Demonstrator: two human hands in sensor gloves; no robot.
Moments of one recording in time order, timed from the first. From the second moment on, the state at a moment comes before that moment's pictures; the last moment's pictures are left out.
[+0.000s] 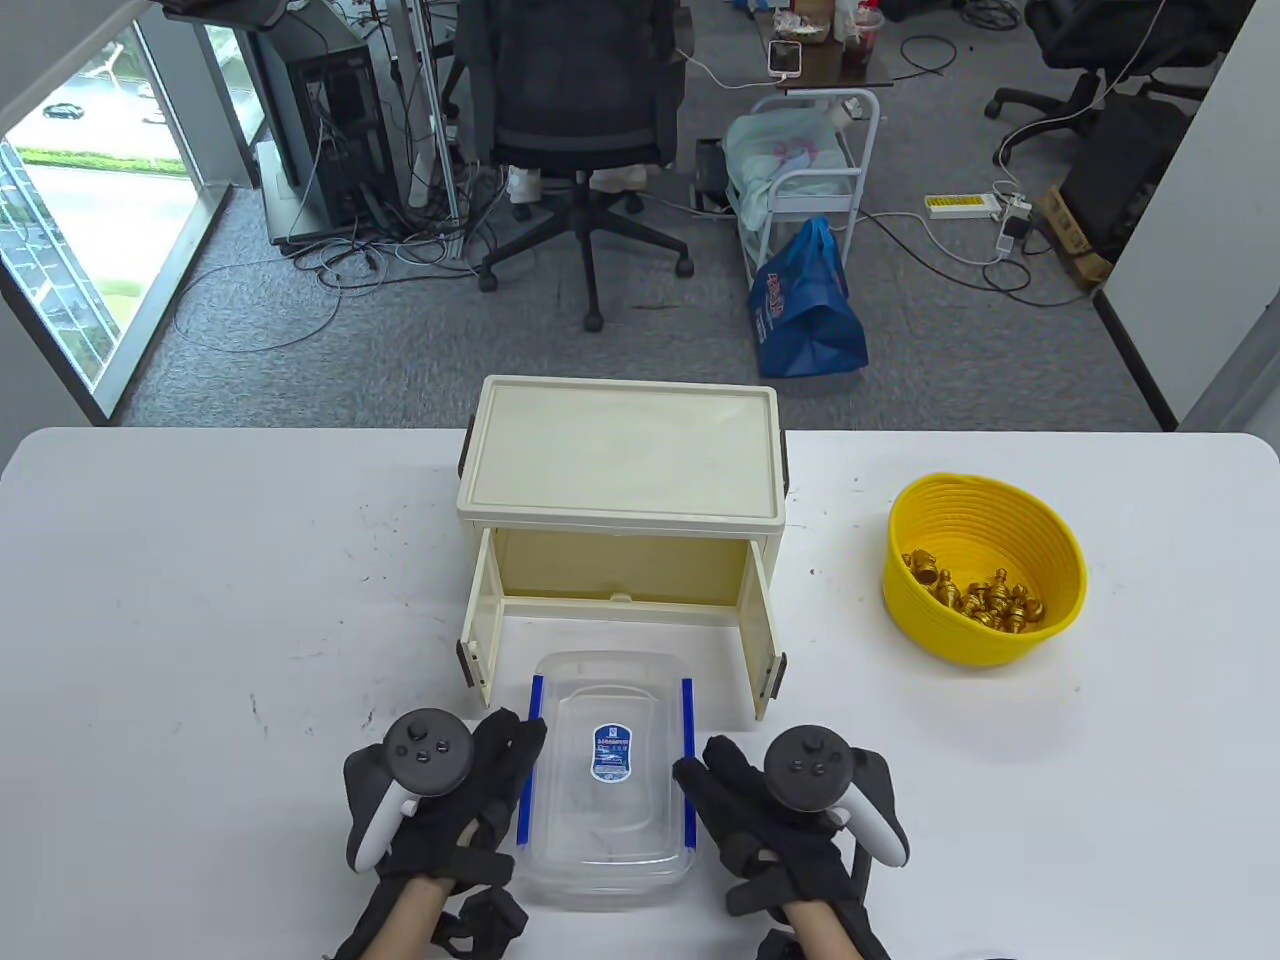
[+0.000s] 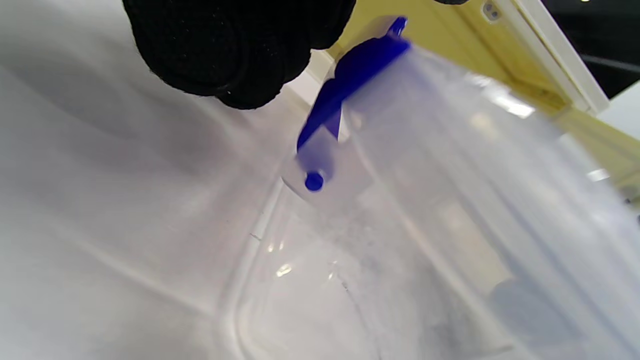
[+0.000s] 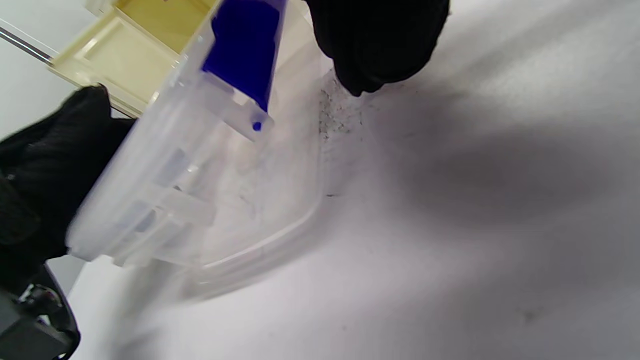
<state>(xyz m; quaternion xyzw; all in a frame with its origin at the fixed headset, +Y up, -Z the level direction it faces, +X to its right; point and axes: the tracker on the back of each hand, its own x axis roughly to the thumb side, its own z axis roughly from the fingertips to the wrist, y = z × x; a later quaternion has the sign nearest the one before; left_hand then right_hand) -0.197 -0.755 -0.284 -0.14 0.02 0.37 0.92 0.113 -0.761 -0.277 0.08 0.27 0.89 0.37</state>
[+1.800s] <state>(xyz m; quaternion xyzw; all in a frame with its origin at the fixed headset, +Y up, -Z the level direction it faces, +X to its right) -0.191 -0.746 -0.283 -0.17 0.01 0.36 0.92 0.127 -0.775 -0.271 0.07 0.20 0.85 0.48</state>
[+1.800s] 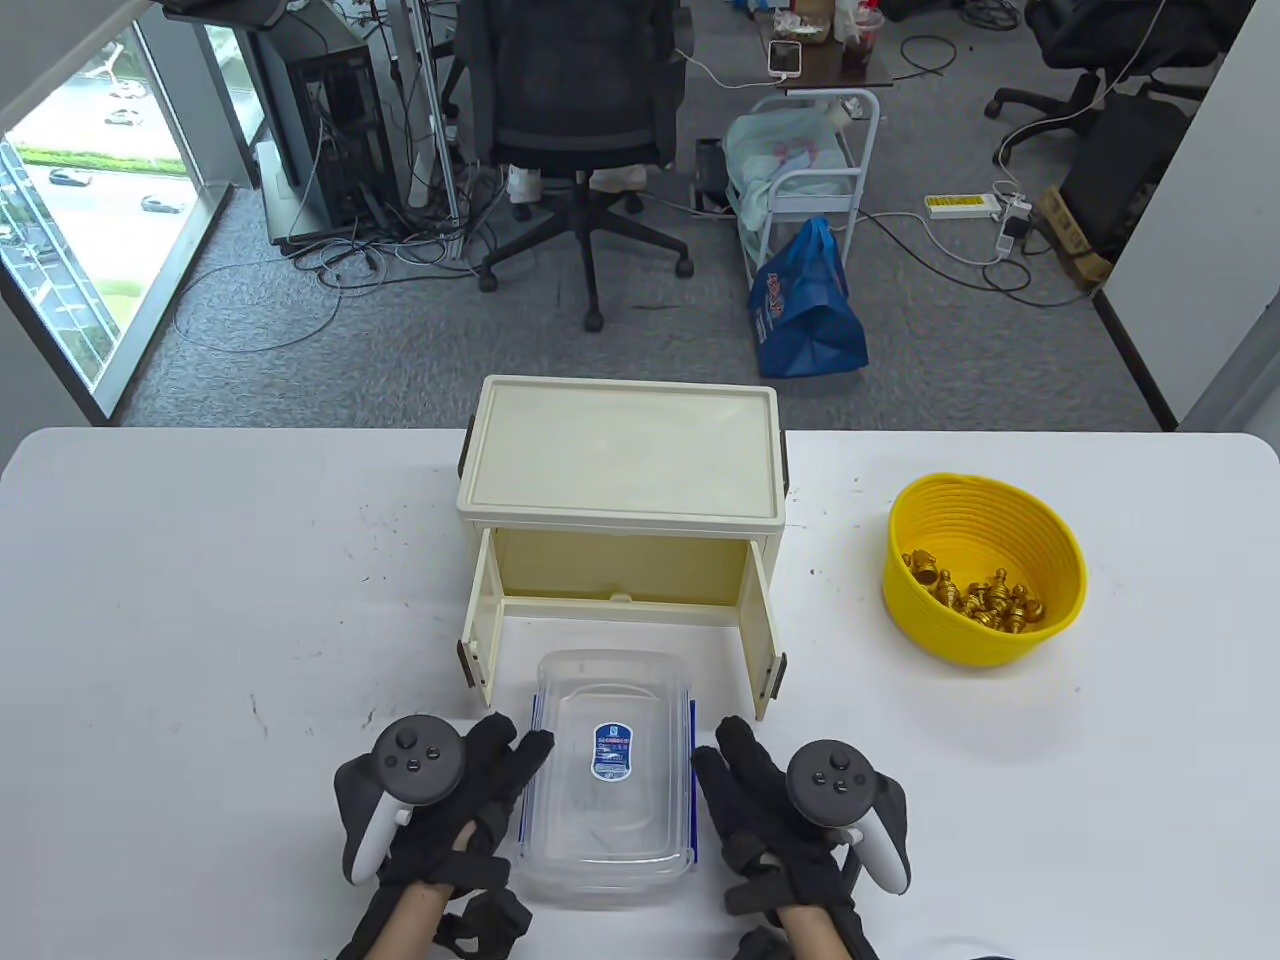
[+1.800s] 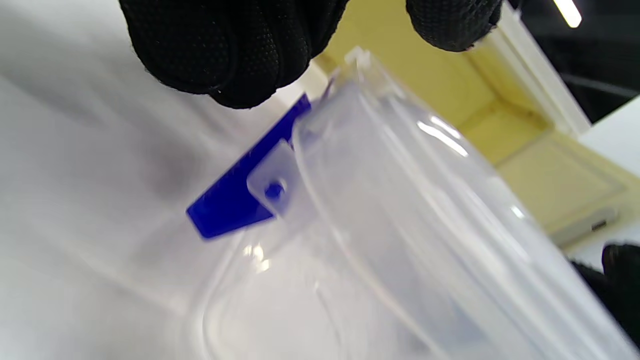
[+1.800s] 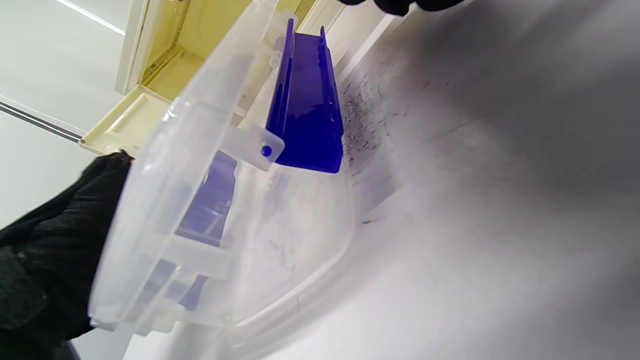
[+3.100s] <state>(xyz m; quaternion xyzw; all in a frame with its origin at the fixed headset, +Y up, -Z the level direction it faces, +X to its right) -0.163 -0.650 -0.290 -0.18 0.03 0.51 0.84 0.133 -0.767 -0.270 0.15 0.17 0.83 0.51</state>
